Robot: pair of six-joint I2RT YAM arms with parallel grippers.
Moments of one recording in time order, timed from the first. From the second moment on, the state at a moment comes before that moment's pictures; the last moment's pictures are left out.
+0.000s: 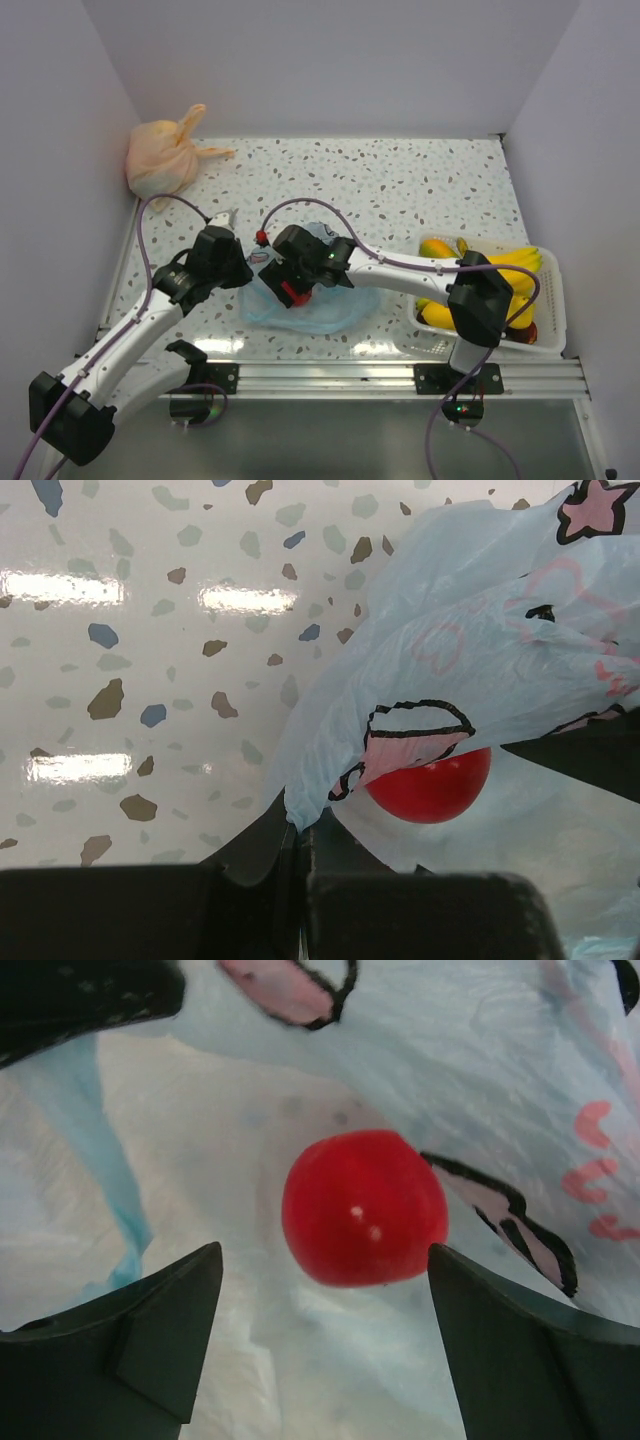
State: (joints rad) left arm -0.49 0.89 0.70 -0.62 -0.10 -0.63; right arm 1.10 1.75 1.35 -0.52 0.06 0.22
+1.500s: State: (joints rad) left arm -0.48 0.93 0.79 -0.72 -0.22 -0.59; right arm 0.55 1.01 1.29 -1.01 0.43 0.35
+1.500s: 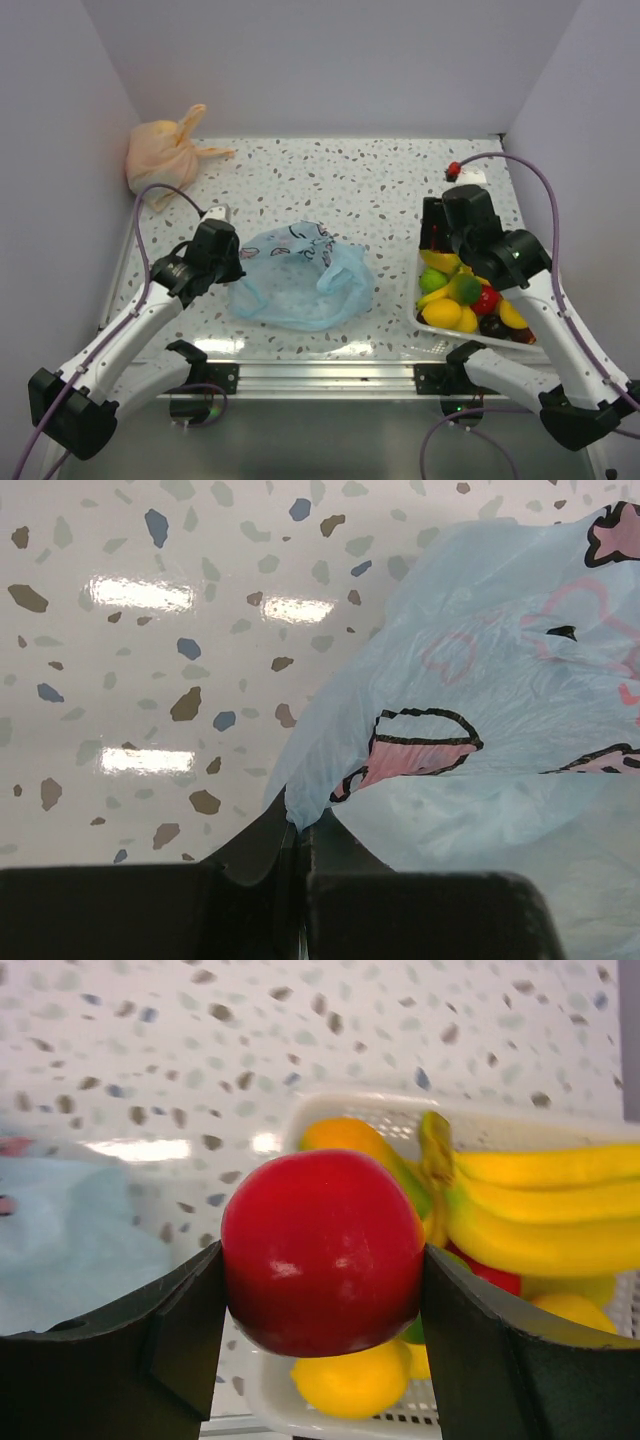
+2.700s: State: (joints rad) left arm -0.47 0.68 0.85 -0.89 -0.34 -0.60; right arm 0.22 0.73 1.30 -1.12 0.13 0.36
